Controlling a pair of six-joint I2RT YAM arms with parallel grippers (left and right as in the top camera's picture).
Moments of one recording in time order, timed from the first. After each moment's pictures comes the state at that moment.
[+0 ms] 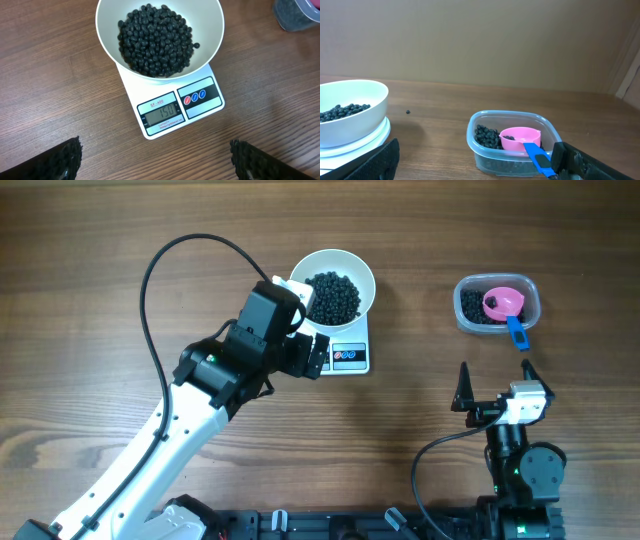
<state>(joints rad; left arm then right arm) -0.55 1.31 1.13 -0.75 -0.05 -0.16 0.01 0.02 0.01 0.00 0.00 -0.06</state>
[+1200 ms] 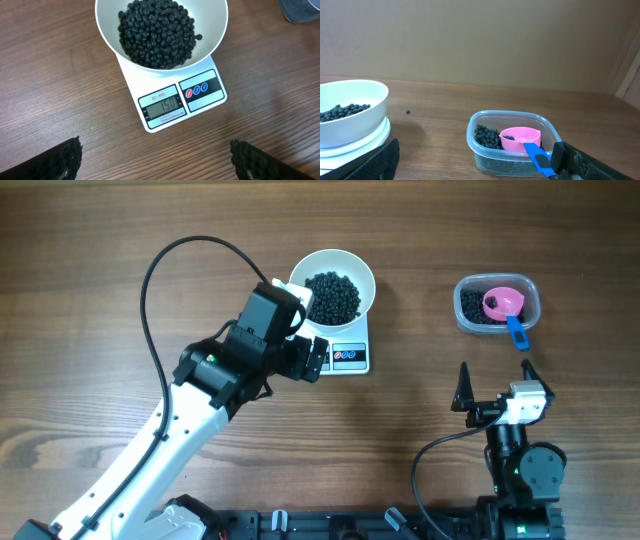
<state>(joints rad) -0.55 1.31 1.13 -0.78 -0.05 -0.16 0.01 0.02 0.01 0.00 0.00 -0.06</state>
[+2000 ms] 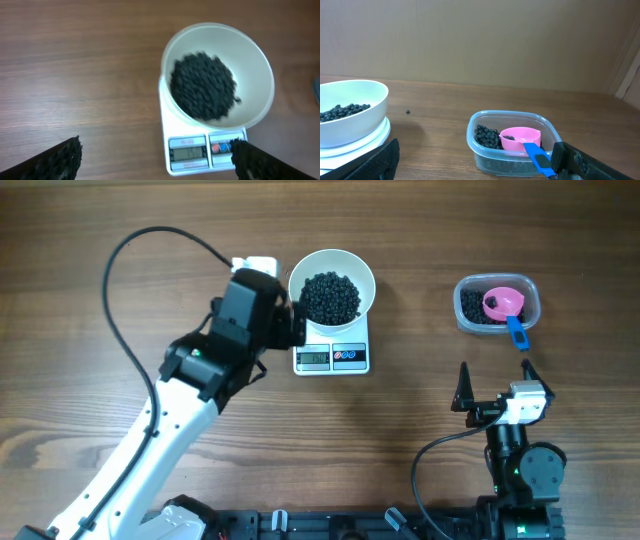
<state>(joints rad) -0.46 1.30 1.13 -0.64 -0.21 -0.34 0.01 0.02 0.01 0.00 0.00 -0.06</state>
